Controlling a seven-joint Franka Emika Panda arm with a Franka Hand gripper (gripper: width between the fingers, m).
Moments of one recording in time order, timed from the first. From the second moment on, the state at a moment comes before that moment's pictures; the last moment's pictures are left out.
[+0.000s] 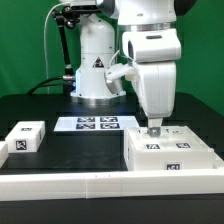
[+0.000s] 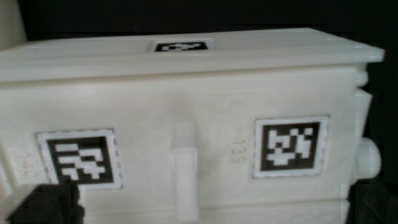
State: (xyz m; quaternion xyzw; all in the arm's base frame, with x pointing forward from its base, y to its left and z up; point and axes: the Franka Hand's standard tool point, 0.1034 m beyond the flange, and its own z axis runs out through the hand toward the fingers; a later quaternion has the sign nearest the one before) arm 0.557 0.057 0.090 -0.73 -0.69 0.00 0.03
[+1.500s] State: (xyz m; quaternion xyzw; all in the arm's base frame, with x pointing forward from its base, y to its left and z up) arm 0.518 0.079 0.085 -1.00 -0.03 0.00 0.05
